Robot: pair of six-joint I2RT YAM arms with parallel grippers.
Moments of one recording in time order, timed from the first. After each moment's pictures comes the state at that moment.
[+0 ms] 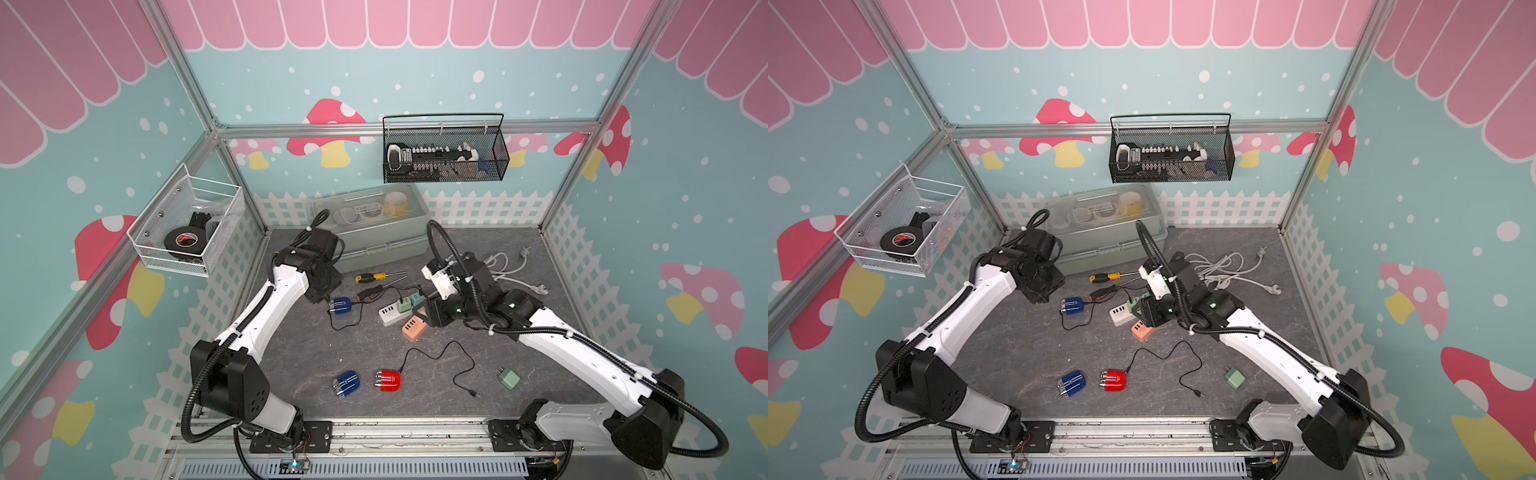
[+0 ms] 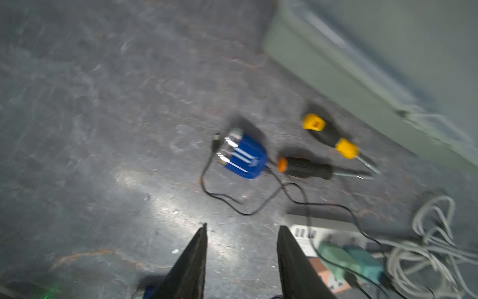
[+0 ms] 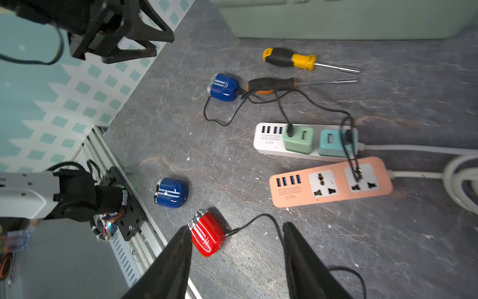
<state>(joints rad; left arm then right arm) -0.19 1.51 1.31 -1.06 -0.11 -0.99 0.78 1.32 1.17 -0.59 -0.24 0.25</state>
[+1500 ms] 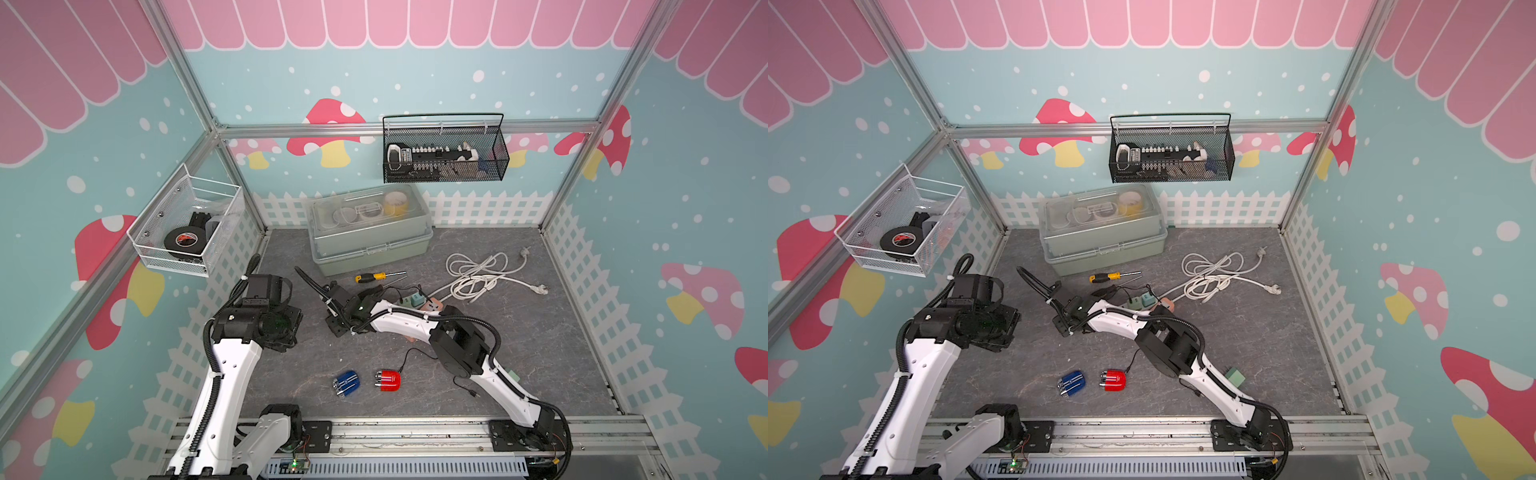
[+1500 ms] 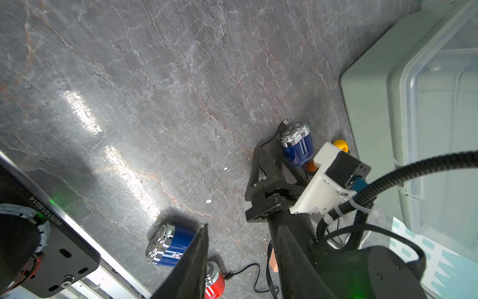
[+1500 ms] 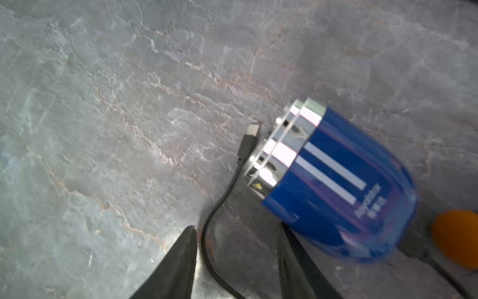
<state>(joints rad) 0.01 0.97 1.04 -1.19 0.02 -1.25 1.06 2.49 2.06 -0.48 0.08 0.25</state>
